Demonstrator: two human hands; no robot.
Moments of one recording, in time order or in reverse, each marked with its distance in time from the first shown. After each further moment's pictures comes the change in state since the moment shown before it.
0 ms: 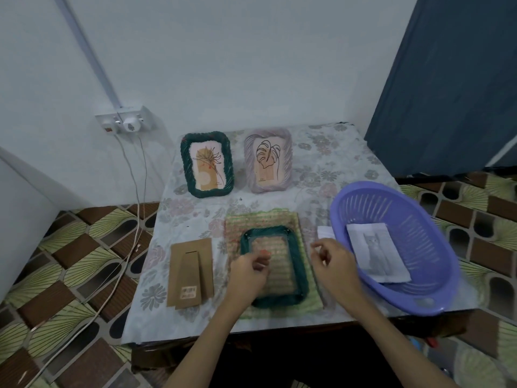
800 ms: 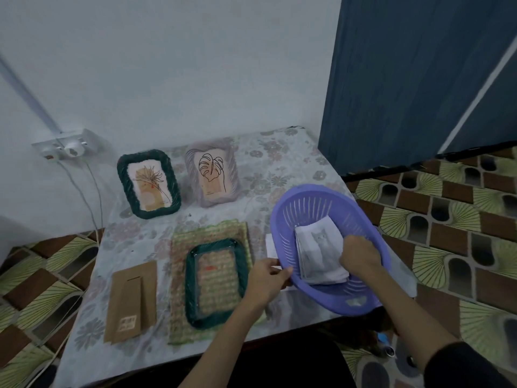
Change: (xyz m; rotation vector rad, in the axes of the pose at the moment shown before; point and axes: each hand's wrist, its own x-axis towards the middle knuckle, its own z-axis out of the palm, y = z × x) left_hand 0.002 0.102 0.109 -0.381 -0.250 -0.201; right_hand 0.049 0.123 -0.109 -0.662 -0.379 0.415
